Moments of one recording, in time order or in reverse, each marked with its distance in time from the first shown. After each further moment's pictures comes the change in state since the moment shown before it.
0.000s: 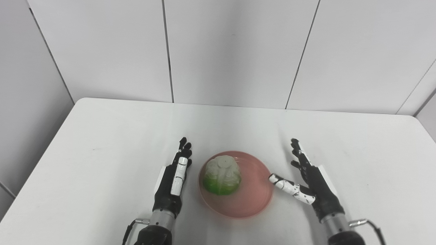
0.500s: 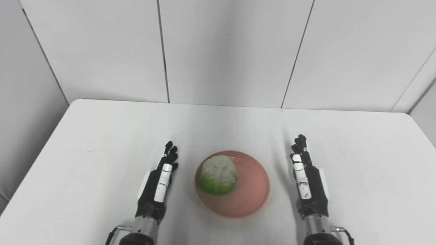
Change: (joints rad) left arm 0.013 0.067 0.007 0.001 -0.018 -0.047 -0.036; right arm -0.014 0.078 -0.020 0.108 0.147 -0.154 -0.090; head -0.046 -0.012
